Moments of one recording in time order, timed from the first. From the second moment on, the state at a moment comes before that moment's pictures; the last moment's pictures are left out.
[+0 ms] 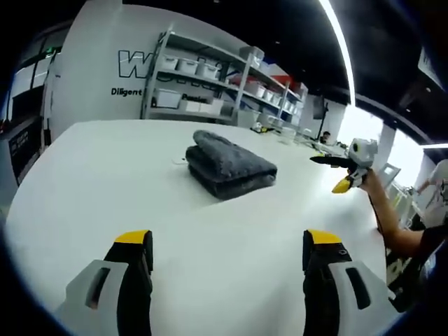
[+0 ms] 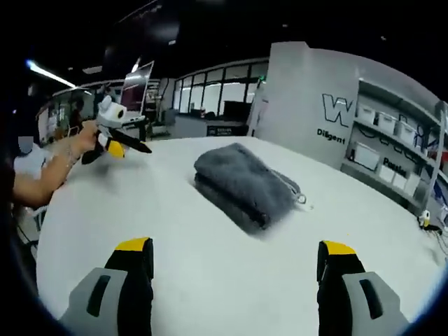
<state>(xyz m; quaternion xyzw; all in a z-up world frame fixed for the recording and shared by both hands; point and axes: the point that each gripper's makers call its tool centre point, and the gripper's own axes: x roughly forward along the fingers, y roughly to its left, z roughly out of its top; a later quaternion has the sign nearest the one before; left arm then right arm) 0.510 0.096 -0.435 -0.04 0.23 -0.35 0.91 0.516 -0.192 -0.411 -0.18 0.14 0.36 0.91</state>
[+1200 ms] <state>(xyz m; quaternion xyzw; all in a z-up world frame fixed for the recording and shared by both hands) 0.512 0.104 -0.442 -0.04 0.24 -0.35 0.91 0.589 -0.079 -0.427 -0.50 0.15 0.36 0.77</state>
